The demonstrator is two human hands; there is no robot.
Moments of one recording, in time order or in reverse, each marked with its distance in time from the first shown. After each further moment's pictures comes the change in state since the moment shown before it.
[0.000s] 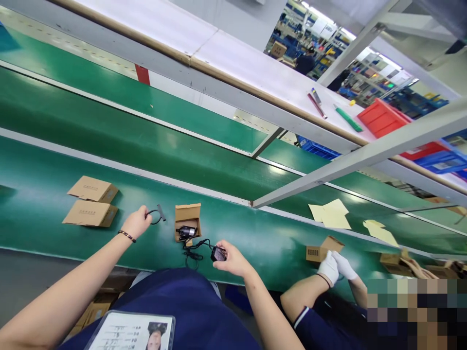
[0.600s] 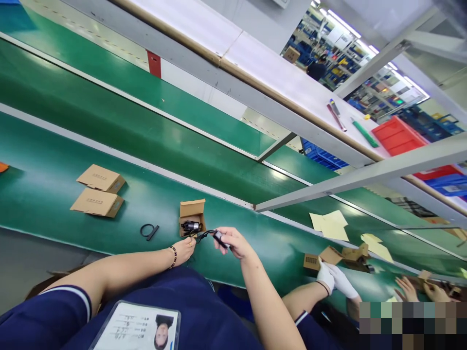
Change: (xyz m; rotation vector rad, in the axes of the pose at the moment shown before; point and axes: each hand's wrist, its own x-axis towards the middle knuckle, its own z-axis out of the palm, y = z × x) left_hand -0.062 0.093 0.122 0.216 -0.070 1.122; right_hand 0.035 -0.066 -0.026 0.591 -0.267 -0.029
